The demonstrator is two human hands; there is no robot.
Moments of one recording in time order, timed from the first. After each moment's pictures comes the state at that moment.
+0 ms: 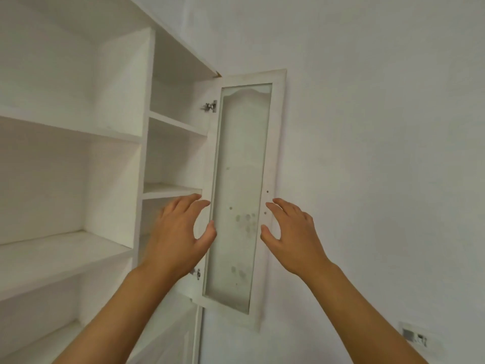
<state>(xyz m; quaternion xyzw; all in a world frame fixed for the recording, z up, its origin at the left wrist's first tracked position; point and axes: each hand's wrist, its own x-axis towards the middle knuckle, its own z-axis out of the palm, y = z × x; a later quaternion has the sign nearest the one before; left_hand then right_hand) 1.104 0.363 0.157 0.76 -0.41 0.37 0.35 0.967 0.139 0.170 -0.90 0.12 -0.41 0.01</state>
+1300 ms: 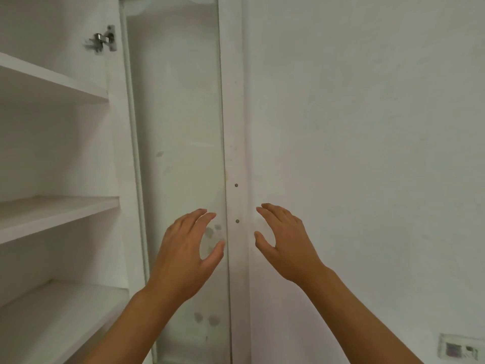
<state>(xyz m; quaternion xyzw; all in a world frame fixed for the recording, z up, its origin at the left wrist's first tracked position) 1.352 0.055 0.118 0.73 -0.53 0.24 0.36 1.180 -0.117 0.116 -0.88 0.20 -0.43 0.02</state>
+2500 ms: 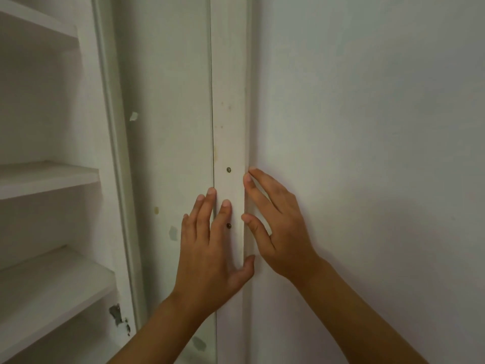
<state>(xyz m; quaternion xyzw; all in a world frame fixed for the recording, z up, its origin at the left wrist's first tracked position) 1.378 -0.123 0.058 0.73 -0.41 0.45 0.32 1.291 -0.266 0.109 -0.80 -0.12 -0.59 0.04</state>
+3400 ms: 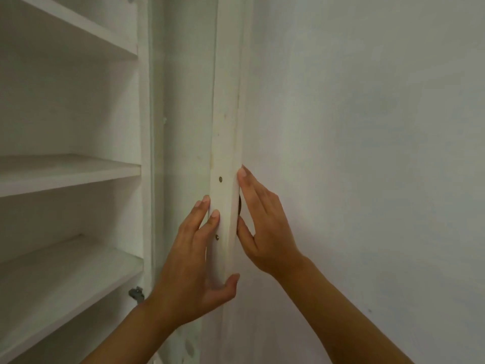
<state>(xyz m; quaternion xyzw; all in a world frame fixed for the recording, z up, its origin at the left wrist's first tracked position) 1.365 0.033 0.060 0.66 -0.54 0.33 0.41 1.277 -0.128 0.123 -0.81 -0.11 -0.57 0.00</state>
